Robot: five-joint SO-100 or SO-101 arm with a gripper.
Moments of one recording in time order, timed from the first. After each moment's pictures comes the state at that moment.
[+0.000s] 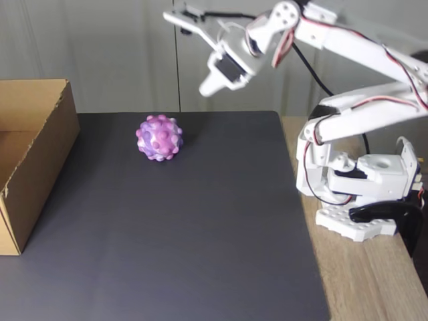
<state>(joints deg) 37.3 144.4 133.2 50.7 186.1</state>
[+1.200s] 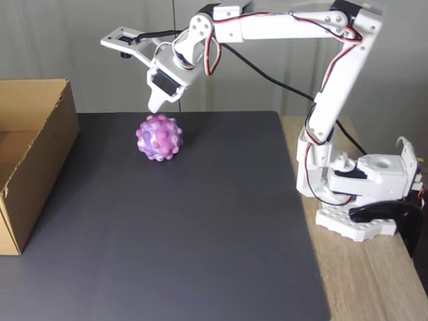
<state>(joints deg) 34.0 101.5 115.0 33.7 184.0</state>
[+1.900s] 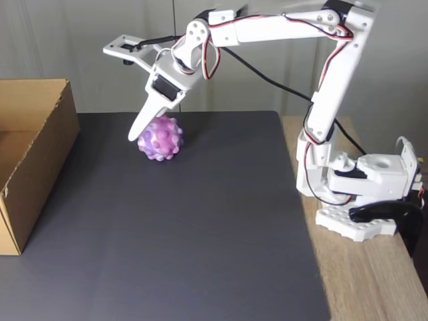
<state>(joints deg) 35.2 98.7 115.0 33.5 184.8</state>
